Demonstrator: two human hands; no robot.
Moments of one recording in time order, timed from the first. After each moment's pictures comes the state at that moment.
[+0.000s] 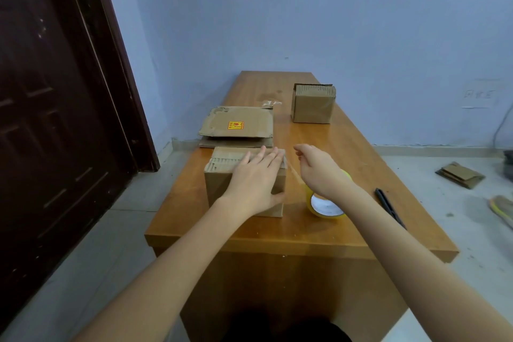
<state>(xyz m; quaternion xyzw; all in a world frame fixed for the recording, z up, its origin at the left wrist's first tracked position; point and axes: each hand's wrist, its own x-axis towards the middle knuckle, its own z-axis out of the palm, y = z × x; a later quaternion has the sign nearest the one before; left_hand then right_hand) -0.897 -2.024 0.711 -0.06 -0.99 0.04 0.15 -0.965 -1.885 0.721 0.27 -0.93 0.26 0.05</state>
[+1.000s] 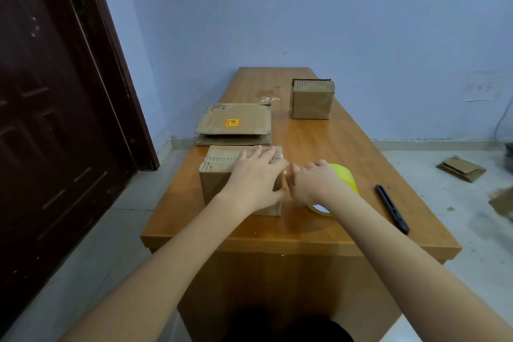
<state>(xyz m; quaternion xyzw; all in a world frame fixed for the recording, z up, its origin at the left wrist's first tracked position) -0.896 -2.017 0.721 -0.06 -0.99 0.05 0.11 -0.957 -1.897 0.714 0.27 -0.95 -0.14 -0.03</state>
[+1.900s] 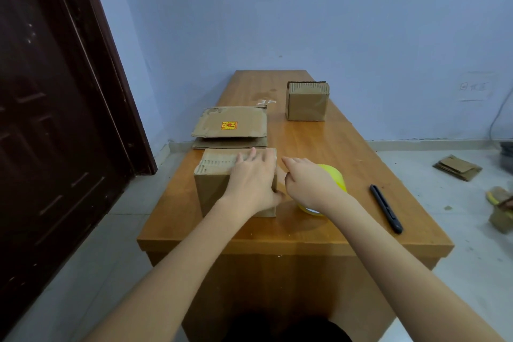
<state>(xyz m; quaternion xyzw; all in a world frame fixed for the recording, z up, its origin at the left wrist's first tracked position) -0.897 -2.007 0.717 0.00 -0.99 -0.01 0.13 -0.939 -1.885 0.720 0.29 -0.95 0.11 0.02</state>
